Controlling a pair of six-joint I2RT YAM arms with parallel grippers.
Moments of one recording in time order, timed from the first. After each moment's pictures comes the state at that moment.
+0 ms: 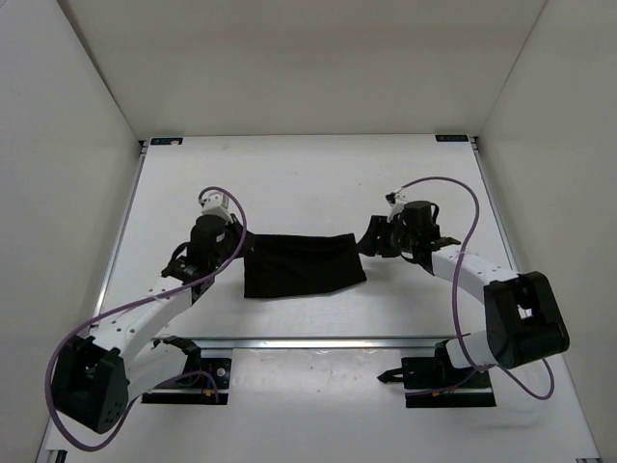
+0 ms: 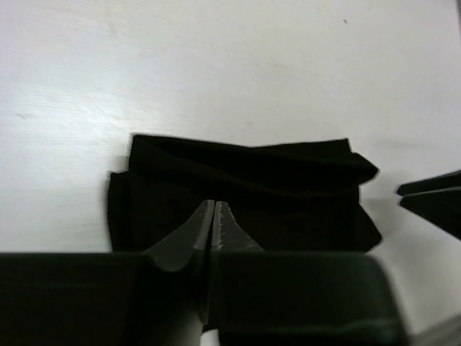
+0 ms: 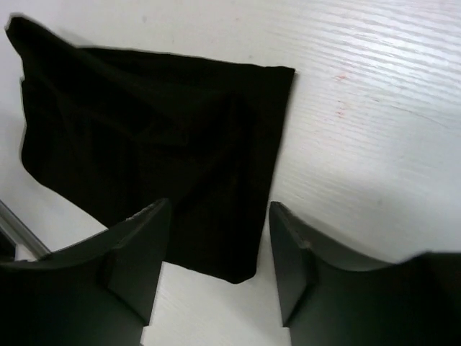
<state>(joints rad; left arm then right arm) -0.40 1.04 0.58 -0.01 -0.05 -0.58 0.27 1.38 0.66 0.03 -0.44 0.36</state>
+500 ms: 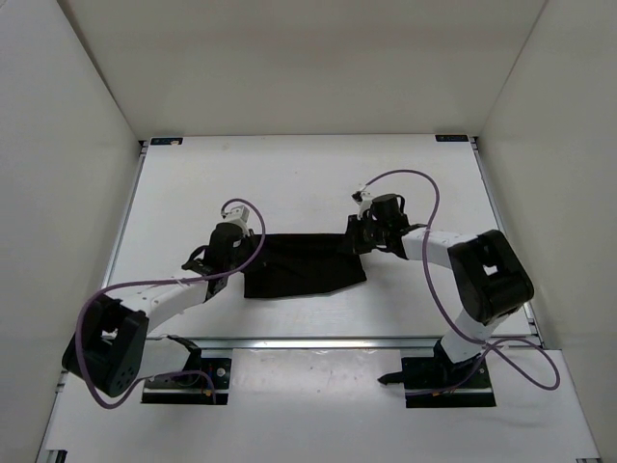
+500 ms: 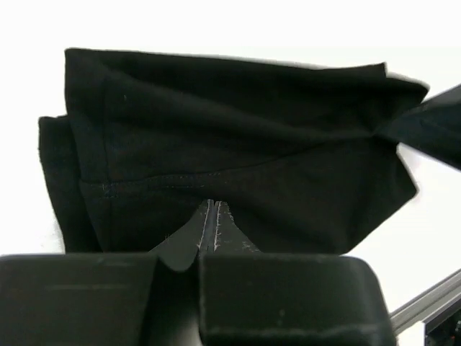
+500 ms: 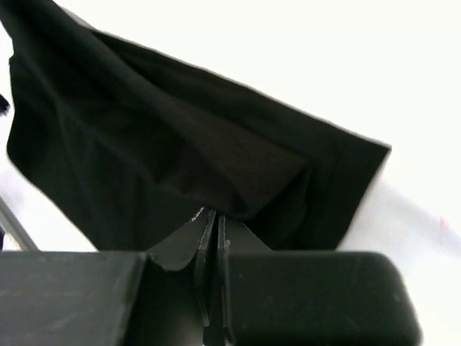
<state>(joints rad) -0.47 1.24 0.50 0.12 0.06 -0.62 0.41 1.66 0.81 0.11 -0.49 0.32</state>
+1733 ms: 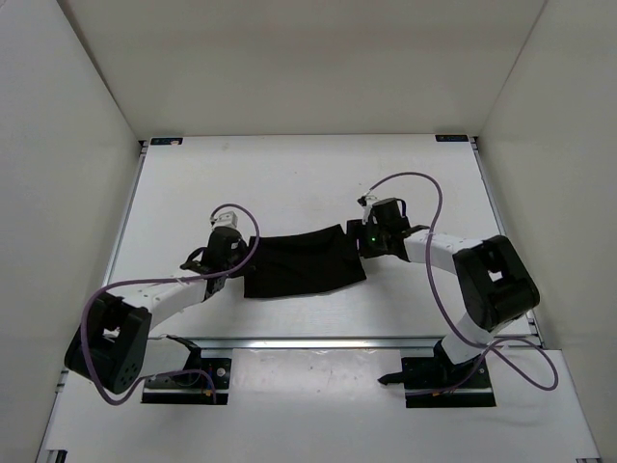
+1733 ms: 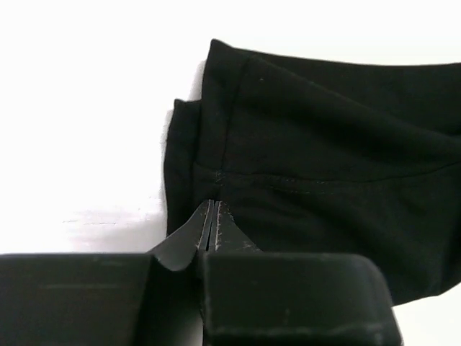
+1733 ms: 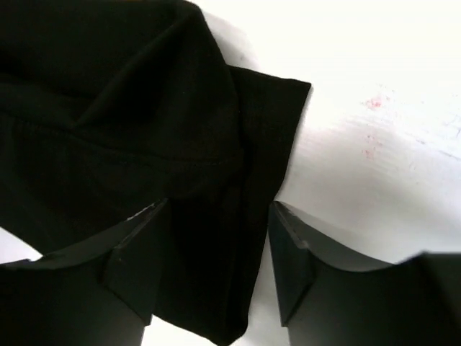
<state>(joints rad) -0.43 1.26 0.48 0.03 -0.12 -0.59 0.41 1.62 0.80 -0.02 -0.29 0.28</state>
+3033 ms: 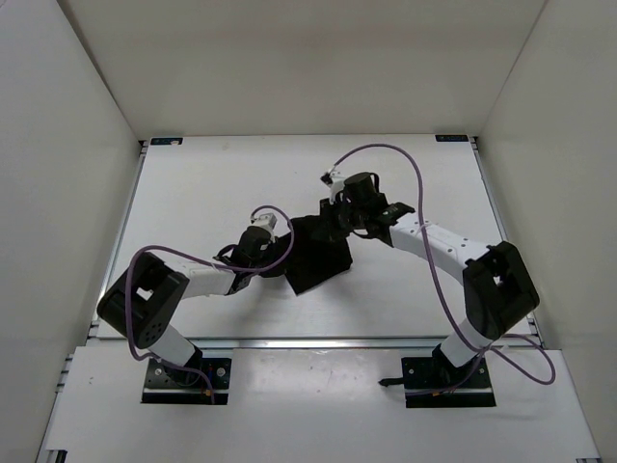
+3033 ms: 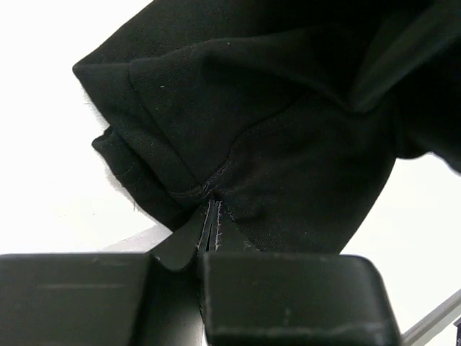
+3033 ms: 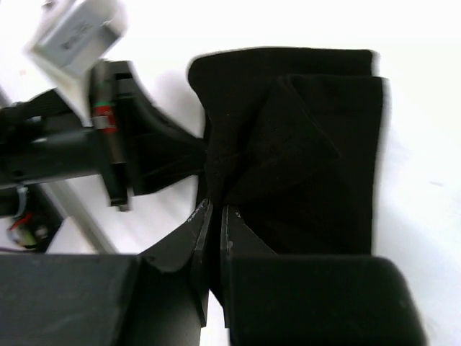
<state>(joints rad) -0.61 1.55 0.56 0.28 0.04 -0.64 0.59 1.60 1.12 -0.20 -0.40 0.27</state>
